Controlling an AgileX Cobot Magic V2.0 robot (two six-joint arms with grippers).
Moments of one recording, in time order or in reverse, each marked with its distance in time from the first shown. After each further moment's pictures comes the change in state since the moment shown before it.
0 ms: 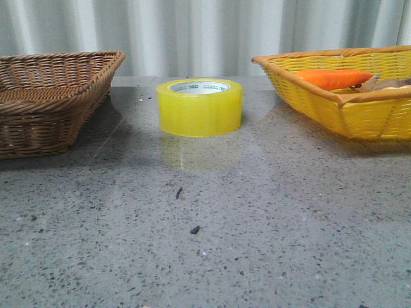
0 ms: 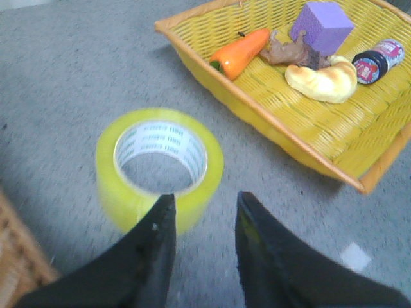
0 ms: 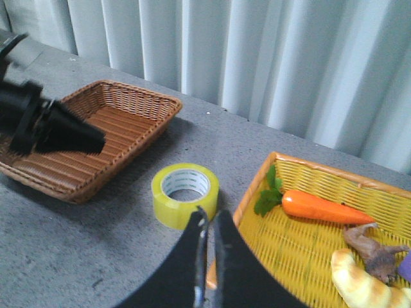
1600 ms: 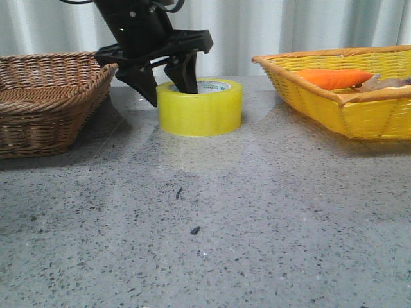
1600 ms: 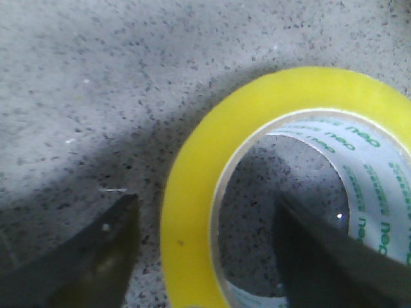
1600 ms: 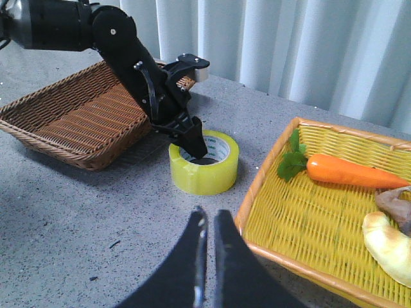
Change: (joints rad) left arm -0.073 0.681 -0.664 0.655 0.352 -0.675; right arm 0.000 -0.147 0.225 0.059 -0.077 -0.002
